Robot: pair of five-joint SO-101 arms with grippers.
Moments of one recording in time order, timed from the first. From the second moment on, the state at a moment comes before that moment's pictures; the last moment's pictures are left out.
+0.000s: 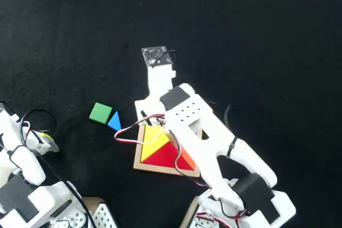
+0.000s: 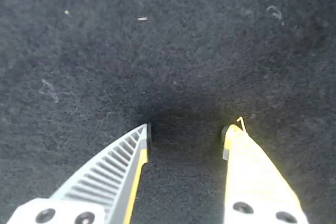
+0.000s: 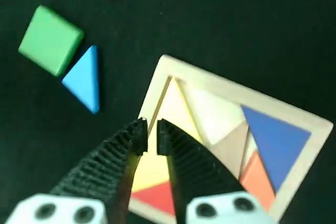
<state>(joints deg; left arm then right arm) -49.8 -8.6 50.6 59.3 -1.5 -34.7 -13.6 34.9 58.5 -23.7</state>
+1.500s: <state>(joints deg) -49.8 -8.6 50.6 59.3 -1.5 -23.7 -13.6 53.3 50.6 -18.9</state>
